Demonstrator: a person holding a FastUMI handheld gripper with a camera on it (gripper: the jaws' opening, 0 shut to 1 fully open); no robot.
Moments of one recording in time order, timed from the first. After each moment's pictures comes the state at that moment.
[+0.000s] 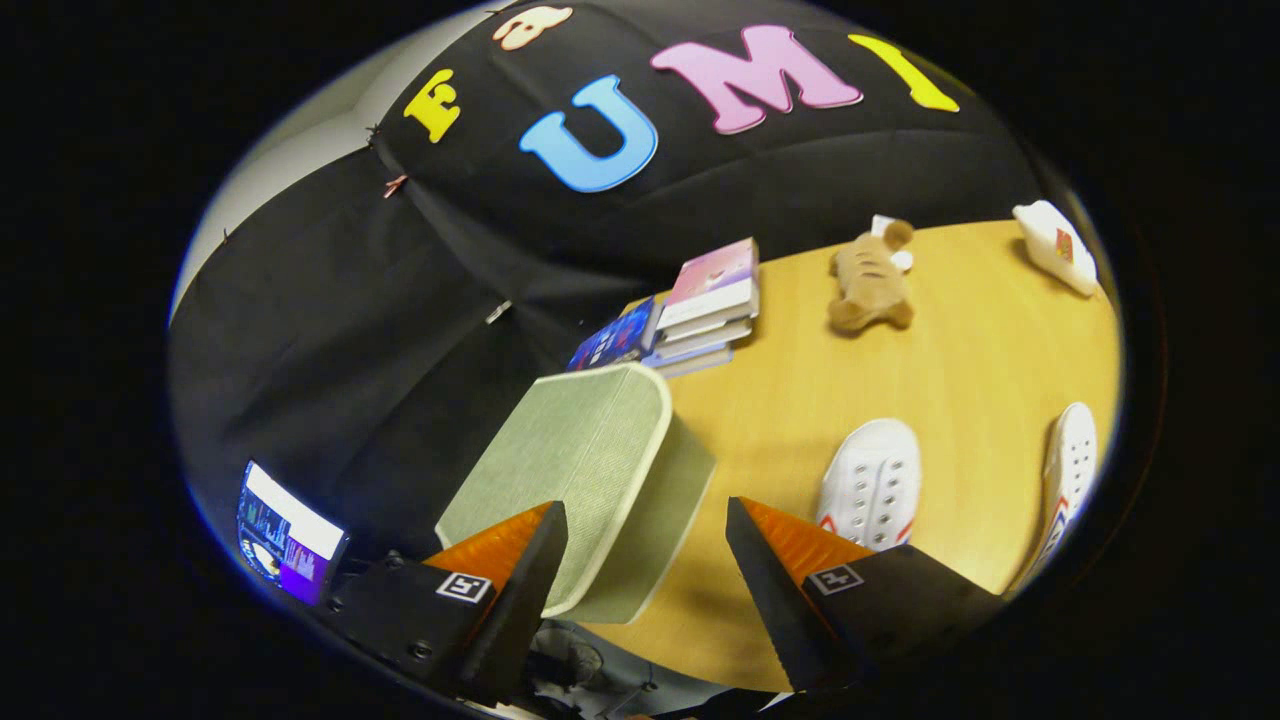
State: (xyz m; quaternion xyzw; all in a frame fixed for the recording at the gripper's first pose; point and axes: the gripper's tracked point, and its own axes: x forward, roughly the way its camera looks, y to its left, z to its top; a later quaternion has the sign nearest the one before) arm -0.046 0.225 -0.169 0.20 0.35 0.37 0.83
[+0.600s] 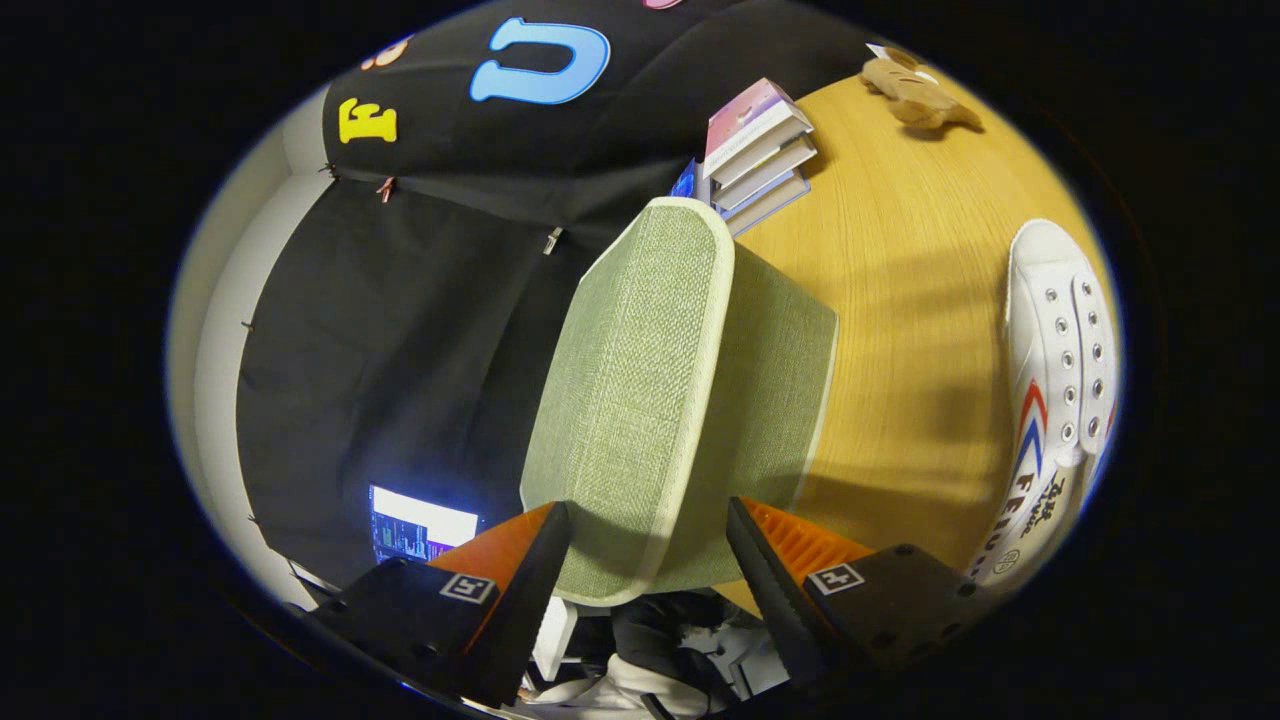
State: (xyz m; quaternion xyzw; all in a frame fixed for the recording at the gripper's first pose) arm -0.083 0.294 -0.215 0.32 0.49 0.46 0.67
